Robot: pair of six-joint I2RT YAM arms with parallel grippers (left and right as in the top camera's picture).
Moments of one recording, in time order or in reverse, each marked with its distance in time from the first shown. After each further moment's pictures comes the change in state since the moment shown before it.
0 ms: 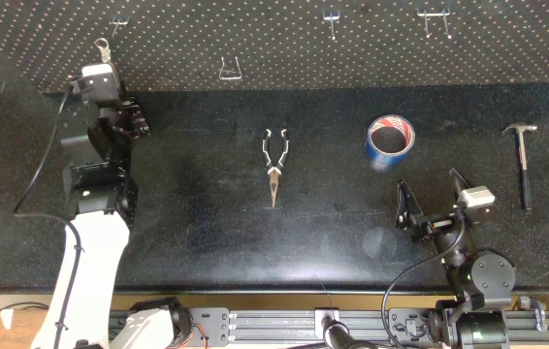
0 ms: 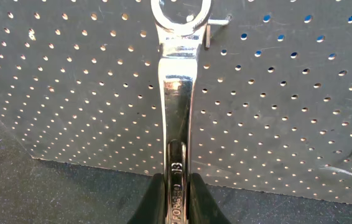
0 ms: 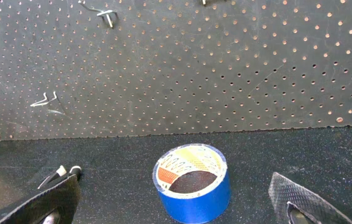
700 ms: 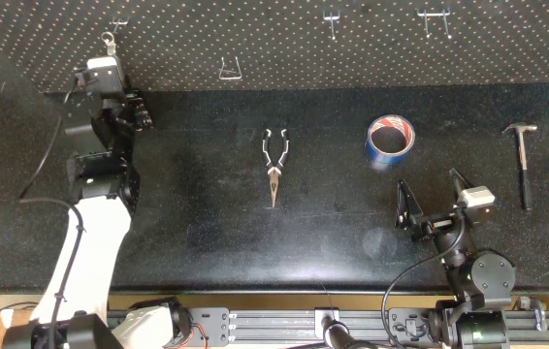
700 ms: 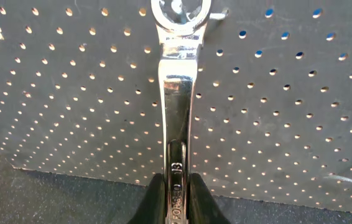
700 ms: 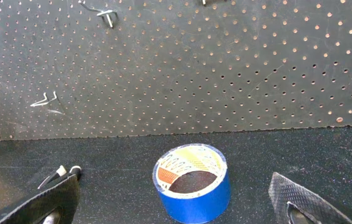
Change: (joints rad) left arm 0.000 0.097 0.021 0.075 0.027 0.000; right arm 0.000 0.000 0.000 0.000 0.000 0.000
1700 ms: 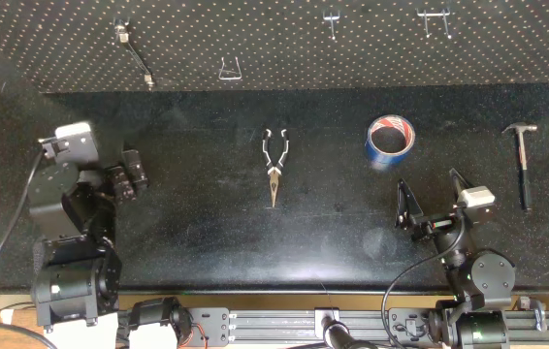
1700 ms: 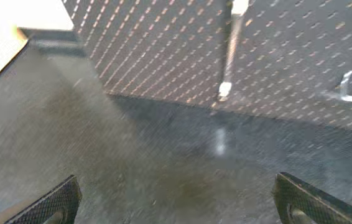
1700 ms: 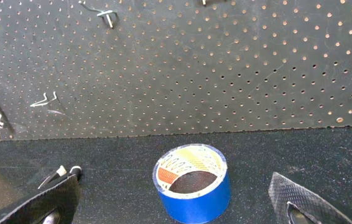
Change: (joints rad) left arm 0.000 -0.574 0.074 -0.792 -0.163 0.007; right arm 0.000 0.000 0.000 -0.001 0.000 0.000
